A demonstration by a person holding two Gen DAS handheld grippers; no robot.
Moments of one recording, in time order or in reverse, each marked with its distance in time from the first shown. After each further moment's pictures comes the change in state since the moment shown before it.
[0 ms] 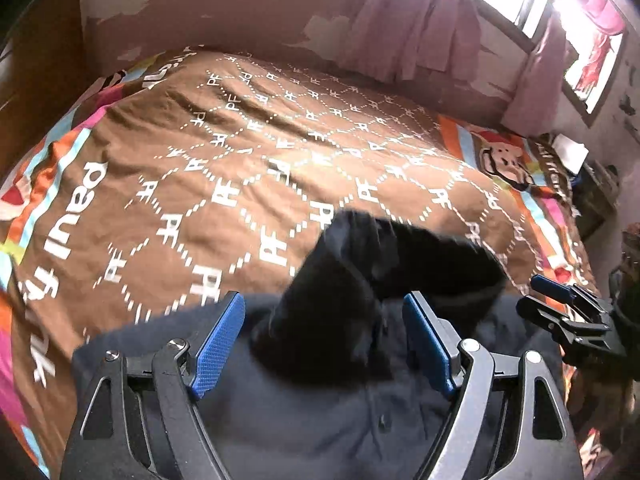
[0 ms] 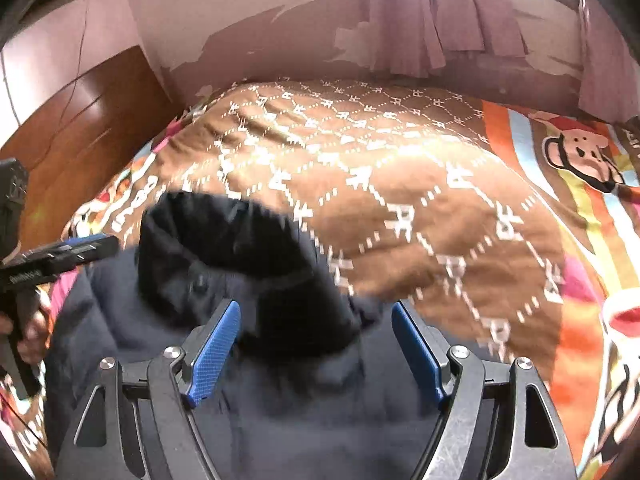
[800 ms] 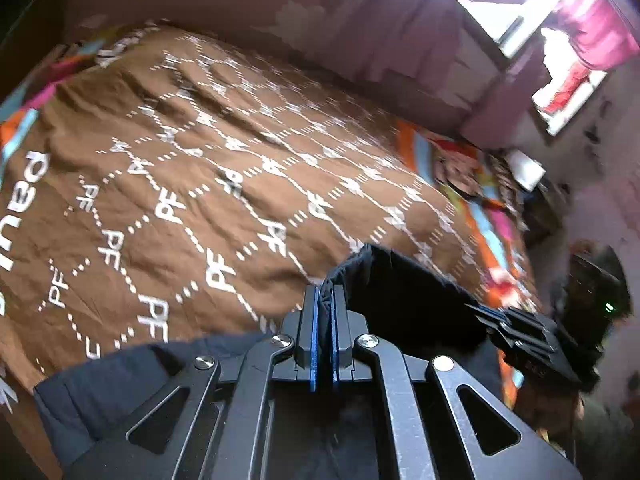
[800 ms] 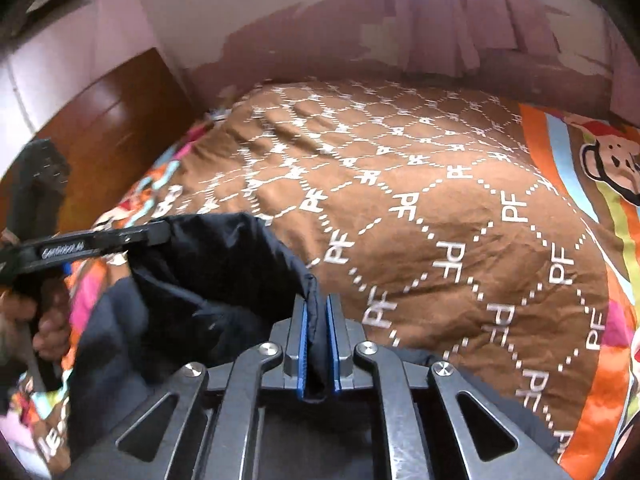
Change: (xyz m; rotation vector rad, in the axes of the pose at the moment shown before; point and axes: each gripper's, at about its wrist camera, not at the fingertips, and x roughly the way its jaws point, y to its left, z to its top) left arm 0.001 0.021 0.031 -0.041 0.059 -0.287; right arm 0.000 0.014 0.015 -0.044 0.043 0.130
